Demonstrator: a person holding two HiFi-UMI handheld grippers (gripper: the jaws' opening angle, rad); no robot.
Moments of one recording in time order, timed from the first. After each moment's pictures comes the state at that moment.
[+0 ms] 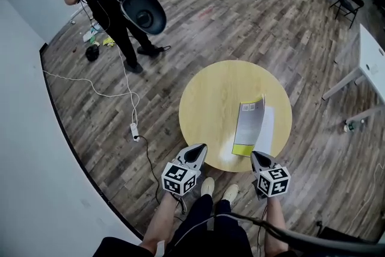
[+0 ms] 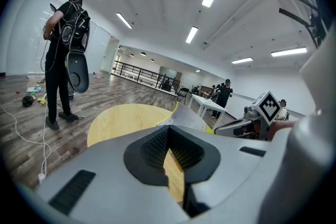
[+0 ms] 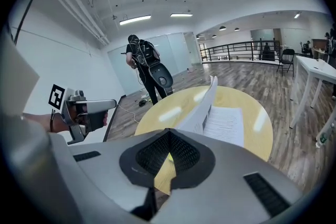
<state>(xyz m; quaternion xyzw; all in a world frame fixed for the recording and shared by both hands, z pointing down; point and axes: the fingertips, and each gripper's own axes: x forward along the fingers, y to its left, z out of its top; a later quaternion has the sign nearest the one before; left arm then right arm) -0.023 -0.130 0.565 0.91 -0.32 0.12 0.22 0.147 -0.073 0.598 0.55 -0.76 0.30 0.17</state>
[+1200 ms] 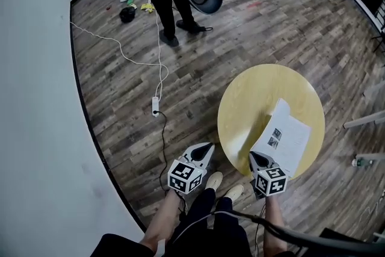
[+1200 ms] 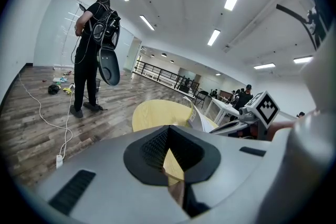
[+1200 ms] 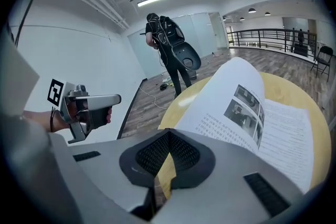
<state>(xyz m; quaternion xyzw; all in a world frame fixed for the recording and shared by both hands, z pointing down) -0.141 -0.146 0.604 0.86 -0.42 0.10 0.26 0.006 -0.129 0.646 0.42 -0.82 0.31 0.23</state>
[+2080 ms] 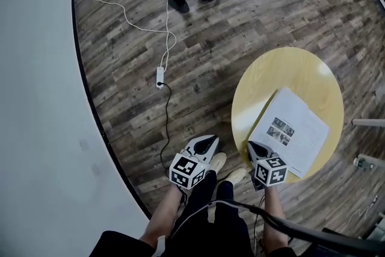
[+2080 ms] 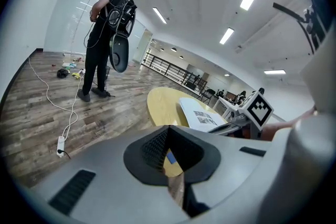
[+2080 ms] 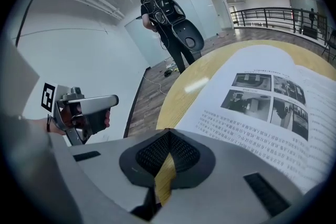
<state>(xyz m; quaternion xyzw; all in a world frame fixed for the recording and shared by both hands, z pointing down) -0.167 -0.150 0.667 0.83 -0.44 0.11 0.32 -0.043 -0.146 0.721 0.36 -0.81 0.38 0.27</state>
